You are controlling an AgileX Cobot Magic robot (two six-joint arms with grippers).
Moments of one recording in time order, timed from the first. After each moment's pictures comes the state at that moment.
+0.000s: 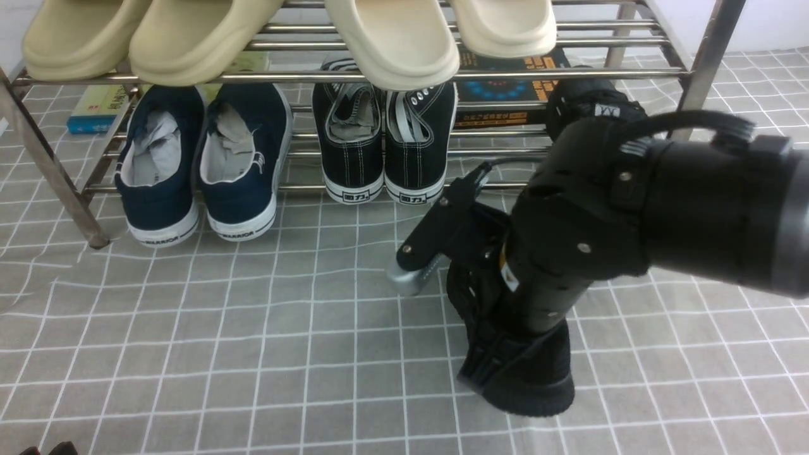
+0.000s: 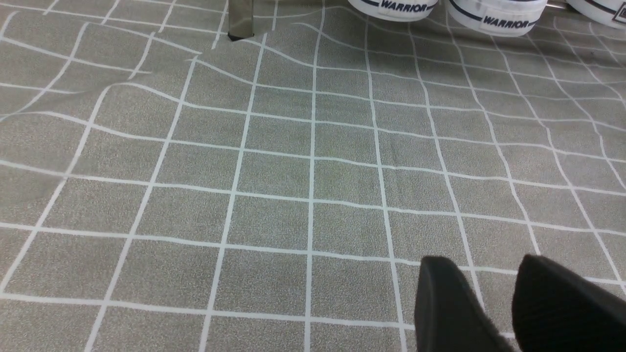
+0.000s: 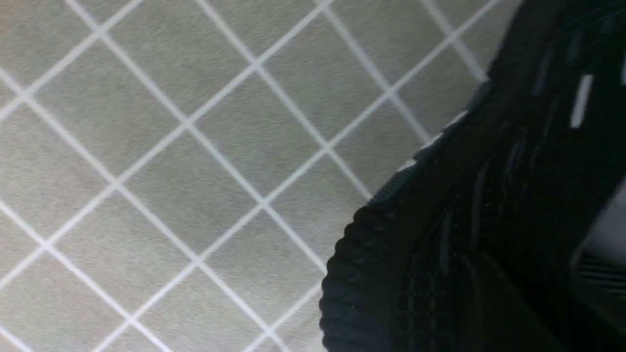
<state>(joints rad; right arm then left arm) 0.85 1.73 -1.31 -0.16 0.93 0.05 -0.06 -0.01 0.02 0.05 0.39 -0.20</state>
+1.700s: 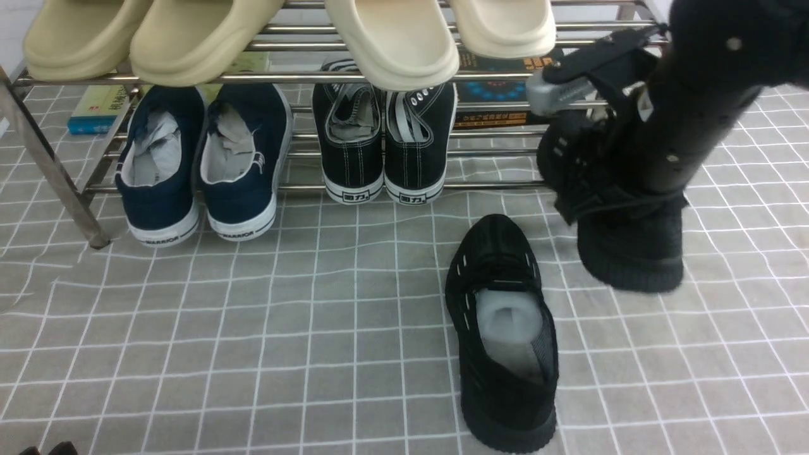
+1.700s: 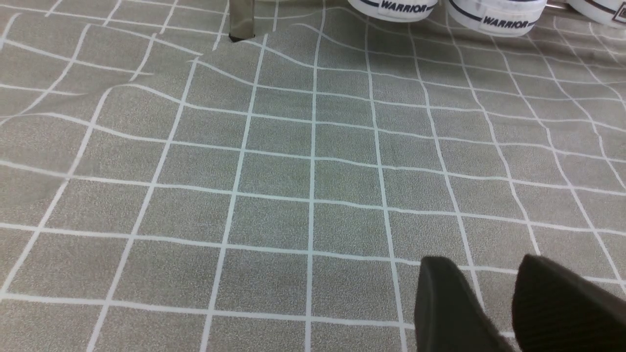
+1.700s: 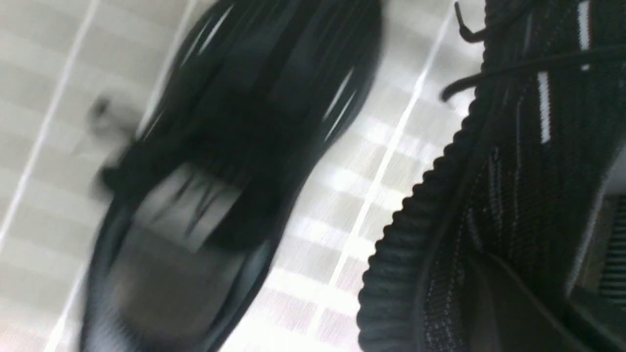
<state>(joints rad) 0.54 1.64 -1.47 -0.10 1.15 0.11 -0.06 -0.01 0.02 0.05 0.39 -0.20</state>
